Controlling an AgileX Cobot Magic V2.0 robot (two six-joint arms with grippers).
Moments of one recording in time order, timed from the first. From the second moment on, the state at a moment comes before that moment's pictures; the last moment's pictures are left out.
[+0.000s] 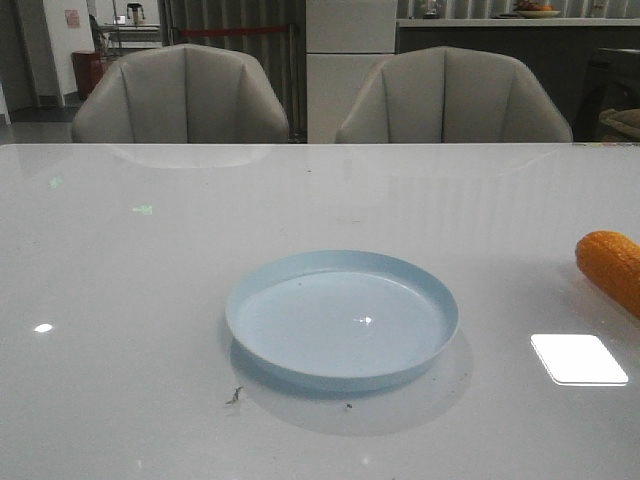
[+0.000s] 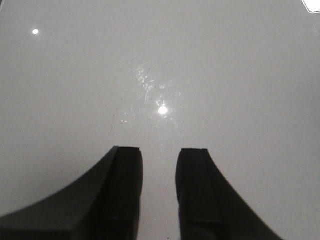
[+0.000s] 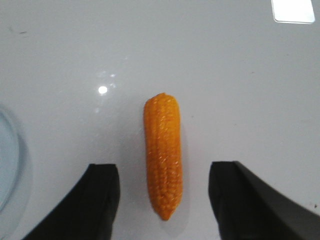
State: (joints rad) left arm -0.13 0.88 -0.66 0.16 0.52 0.01; right arm -0.02 1.16 -0.76 0.03 0.39 -0.01
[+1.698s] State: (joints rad) left arm -0.13 0.88 -0.65 0.16 0.55 0.01; right arm 0.14 1.78 -1.30 0.03 0.53 -0.06
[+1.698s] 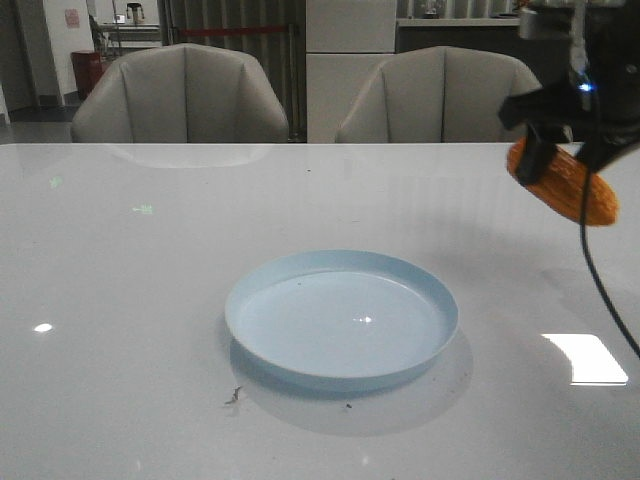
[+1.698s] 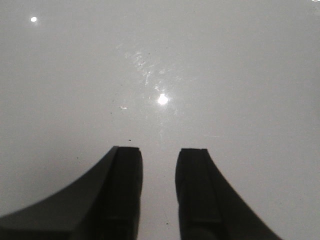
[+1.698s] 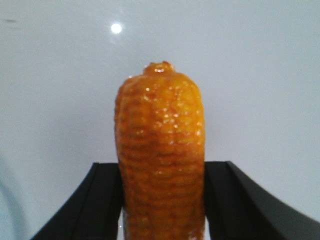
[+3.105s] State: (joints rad) left arm -0.13 0.88 -0.65 0.16 0.55 0.01; right arm 0.62 1.98 -1.47 0.03 0.80 -0.09
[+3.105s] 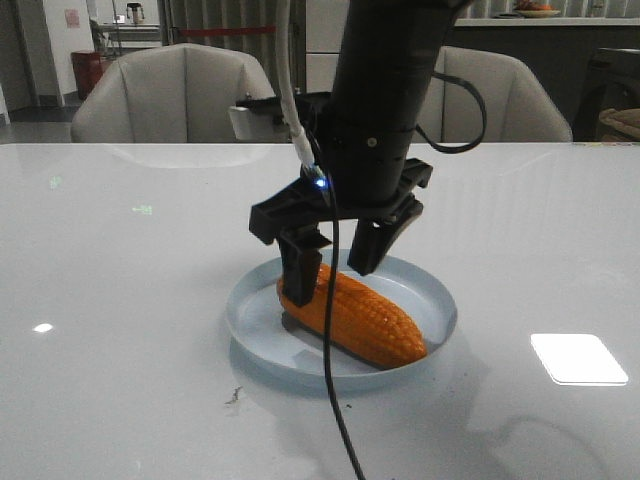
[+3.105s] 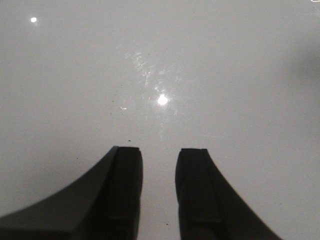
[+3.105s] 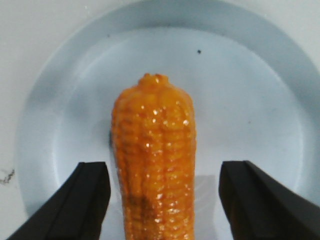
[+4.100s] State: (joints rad) left arm -0.13 0.88 -0.65 0.16 0.55 0.01; right arm 0.04 0.87 -0.93 0.02 0.78 0.02
